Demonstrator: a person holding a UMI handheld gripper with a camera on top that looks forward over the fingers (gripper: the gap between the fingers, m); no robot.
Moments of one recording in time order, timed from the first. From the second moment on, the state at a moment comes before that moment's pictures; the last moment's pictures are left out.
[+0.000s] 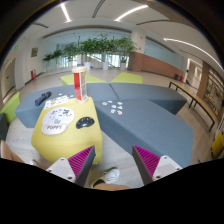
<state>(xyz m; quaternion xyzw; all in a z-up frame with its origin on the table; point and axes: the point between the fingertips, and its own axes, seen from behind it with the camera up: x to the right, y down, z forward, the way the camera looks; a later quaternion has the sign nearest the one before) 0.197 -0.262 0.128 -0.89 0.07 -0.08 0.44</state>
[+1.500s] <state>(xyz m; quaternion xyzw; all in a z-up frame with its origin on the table) 0.089 0.038 -0.023 -0.91 0.01 -0.01 0.41</state>
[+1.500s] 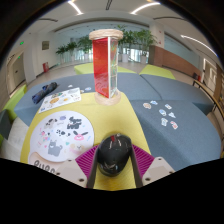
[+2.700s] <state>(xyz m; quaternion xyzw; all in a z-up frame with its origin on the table) -0.068 0.040 0.031 -0.92 -0.06 0.04 0.40</state>
